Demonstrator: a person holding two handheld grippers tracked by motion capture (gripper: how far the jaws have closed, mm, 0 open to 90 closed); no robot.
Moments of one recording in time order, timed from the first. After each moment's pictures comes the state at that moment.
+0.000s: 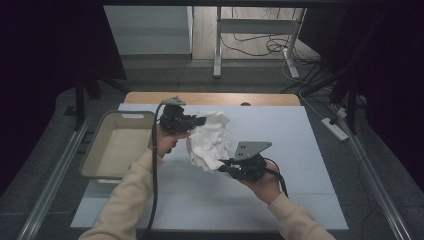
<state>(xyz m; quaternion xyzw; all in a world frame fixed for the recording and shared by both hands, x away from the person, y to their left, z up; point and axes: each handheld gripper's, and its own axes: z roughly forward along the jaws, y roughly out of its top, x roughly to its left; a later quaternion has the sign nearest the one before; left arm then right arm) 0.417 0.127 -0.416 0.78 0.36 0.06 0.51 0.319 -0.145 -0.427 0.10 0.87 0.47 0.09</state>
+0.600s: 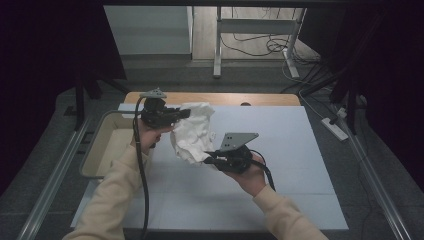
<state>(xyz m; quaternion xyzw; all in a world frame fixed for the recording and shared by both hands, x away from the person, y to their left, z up) 0.409 0.170 -0.392 0.77 0.36 0.09 0.52 0.331 -0.109 -0.415 0.09 0.86 0.49 0.09</state>
